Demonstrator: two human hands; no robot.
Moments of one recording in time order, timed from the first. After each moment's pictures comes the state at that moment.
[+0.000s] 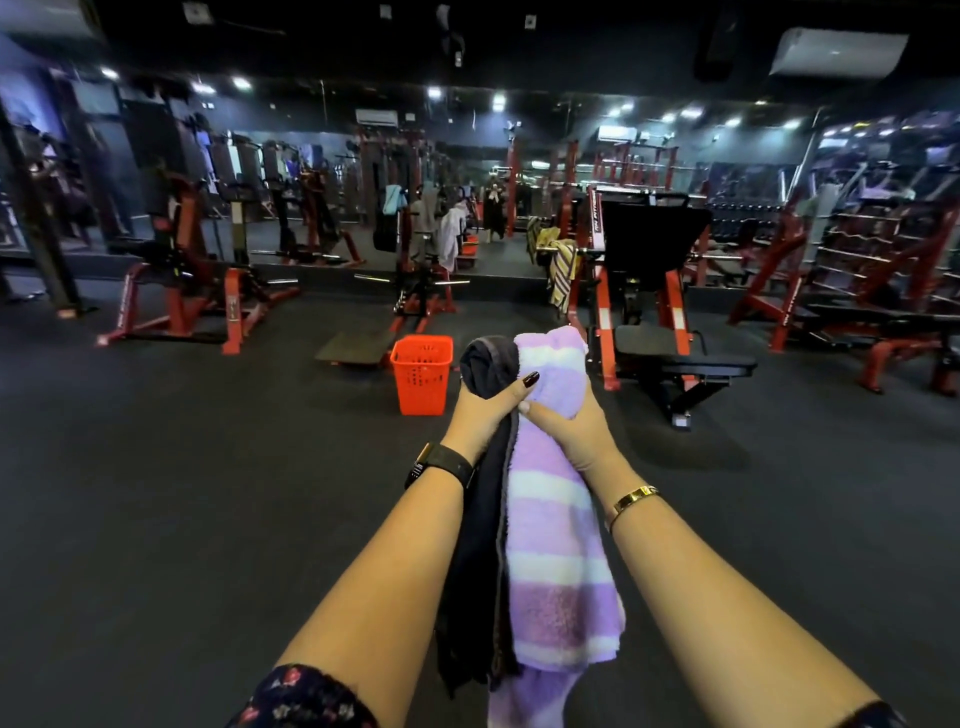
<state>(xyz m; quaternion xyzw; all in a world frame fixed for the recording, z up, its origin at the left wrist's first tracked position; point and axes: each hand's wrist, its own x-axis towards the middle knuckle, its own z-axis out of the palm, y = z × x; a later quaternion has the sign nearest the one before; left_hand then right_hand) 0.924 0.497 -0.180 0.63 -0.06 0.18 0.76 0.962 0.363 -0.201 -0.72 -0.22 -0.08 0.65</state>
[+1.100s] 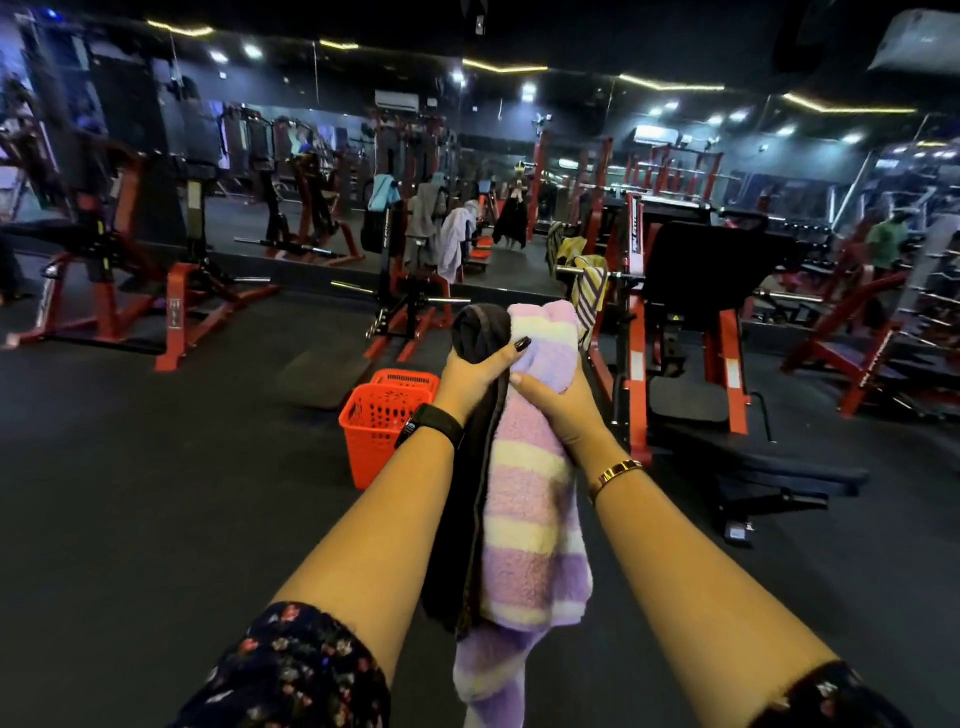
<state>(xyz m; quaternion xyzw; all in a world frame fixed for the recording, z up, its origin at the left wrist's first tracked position) 1.700 0.618 -0.163 0.61 -0.05 0.23 0.76 1.726 0.482 -0.176 -0.67 -0.29 -0.03 0.68</state>
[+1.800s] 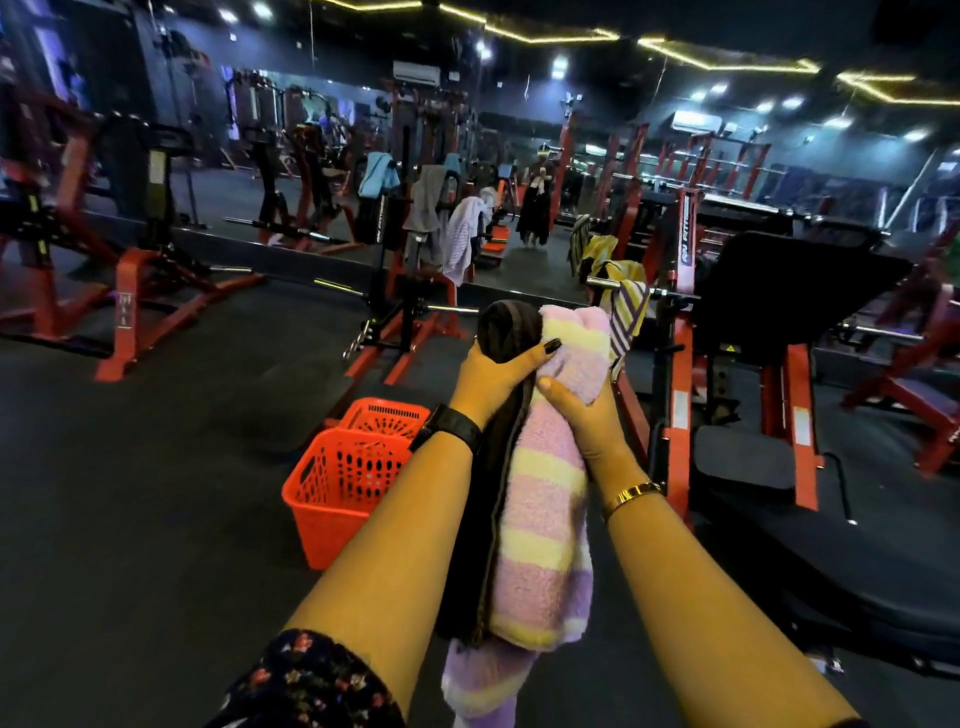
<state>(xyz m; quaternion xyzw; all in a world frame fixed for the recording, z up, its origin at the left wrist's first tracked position) 2.189 0.745 -0.185 0.64 0.01 0.24 0.73 2.202 0.602 -0.195 -0.66 -0.27 -0.01 0.70</state>
